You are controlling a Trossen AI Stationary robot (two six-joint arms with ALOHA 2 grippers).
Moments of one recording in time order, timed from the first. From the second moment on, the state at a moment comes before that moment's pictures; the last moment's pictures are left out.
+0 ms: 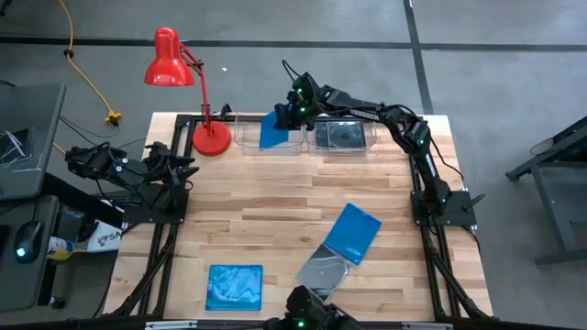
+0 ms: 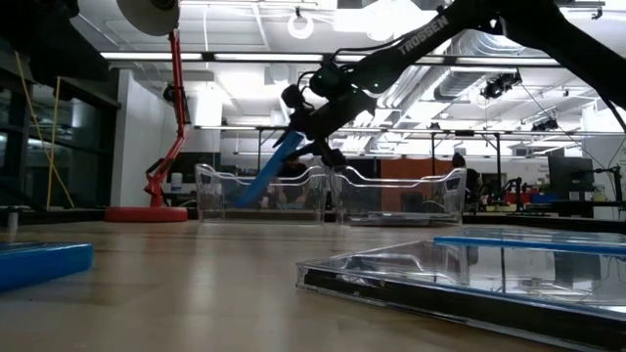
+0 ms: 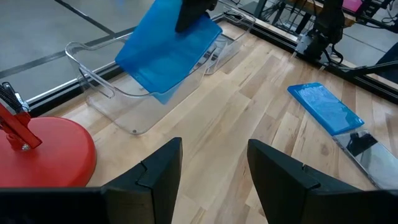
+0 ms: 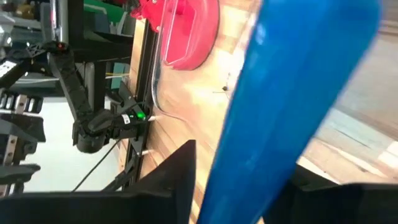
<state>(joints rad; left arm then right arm) -0.39 0.13 0.68 -1.11 -0.74 -0.68 -0.60 2.21 1.83 -0.33 -0.61 0.91</state>
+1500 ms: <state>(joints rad) -0.39 0.13 0.68 -1.11 -0.73 -0.68 -0.74 1.94 1.84 -0.40 -0.75 0.86</state>
